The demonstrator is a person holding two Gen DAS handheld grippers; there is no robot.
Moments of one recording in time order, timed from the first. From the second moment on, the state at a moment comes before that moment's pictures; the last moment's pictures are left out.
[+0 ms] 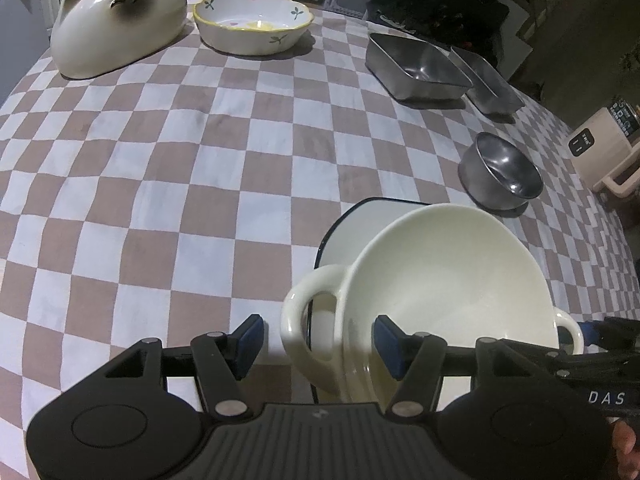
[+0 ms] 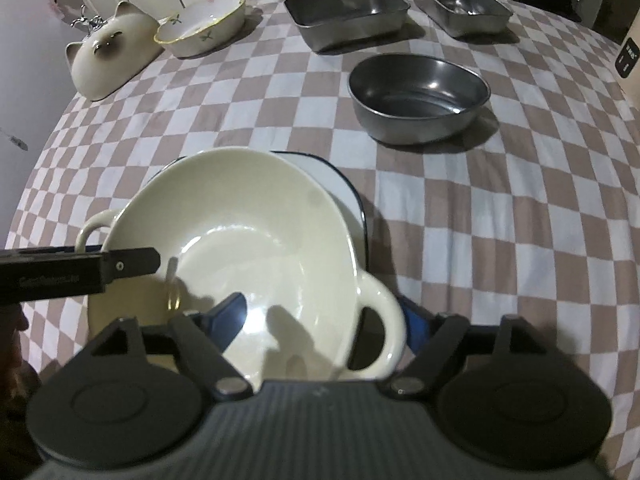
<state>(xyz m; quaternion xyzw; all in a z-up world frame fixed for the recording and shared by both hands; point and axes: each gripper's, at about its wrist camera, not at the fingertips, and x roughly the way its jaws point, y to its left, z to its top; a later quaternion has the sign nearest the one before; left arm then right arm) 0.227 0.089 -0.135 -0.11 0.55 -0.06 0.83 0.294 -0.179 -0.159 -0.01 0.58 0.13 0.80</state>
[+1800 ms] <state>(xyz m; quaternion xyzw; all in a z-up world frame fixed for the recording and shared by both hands) 0.212 0.090 -0.103 -0.08 0.50 -0.06 0.86 0.281 -0.197 -0.132 -0.02 0.52 0.11 0.85</state>
